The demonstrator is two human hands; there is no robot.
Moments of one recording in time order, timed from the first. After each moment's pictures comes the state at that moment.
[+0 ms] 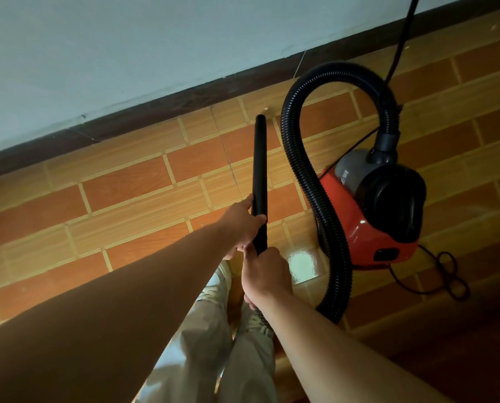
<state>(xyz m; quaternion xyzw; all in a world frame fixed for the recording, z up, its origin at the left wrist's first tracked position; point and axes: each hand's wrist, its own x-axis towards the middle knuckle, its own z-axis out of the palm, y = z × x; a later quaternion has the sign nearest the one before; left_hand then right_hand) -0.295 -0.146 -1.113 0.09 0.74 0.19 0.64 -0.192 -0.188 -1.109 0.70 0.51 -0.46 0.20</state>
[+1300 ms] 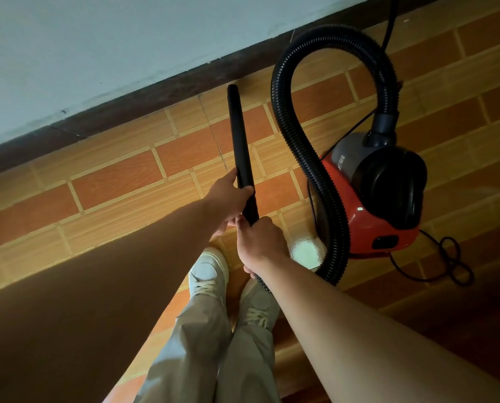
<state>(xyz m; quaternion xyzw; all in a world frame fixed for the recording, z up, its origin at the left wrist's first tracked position) -0.303 -0.121 -1.121 0.04 0.75 0.23 0.61 -0.196 -0.147 -1.131 0.66 0.54 -0.49 0.21</state>
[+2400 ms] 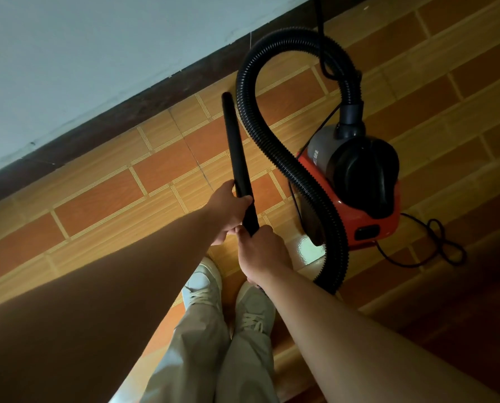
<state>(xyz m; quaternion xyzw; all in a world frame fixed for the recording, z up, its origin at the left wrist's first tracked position) -0.264 -0.098 -1.130 0.09 0.75 0.20 0.62 -0.154 -0.134 -1.126 0.68 0.51 -0.49 0.20</state>
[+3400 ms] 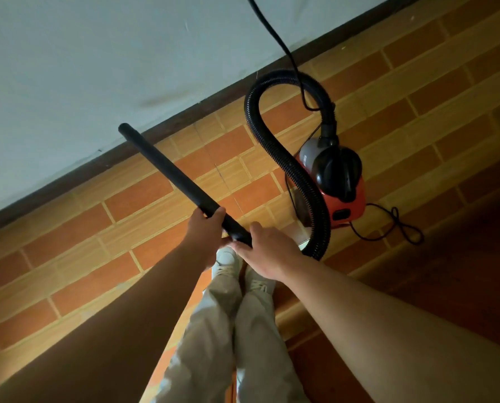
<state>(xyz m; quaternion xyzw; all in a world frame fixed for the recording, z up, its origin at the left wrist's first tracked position) -0.287 -0.190 -0.978 -0.11 0.75 0.36 0.55 -0.148 -0.145 -0.934 0.46 0.72 -0.43 0.29</state>
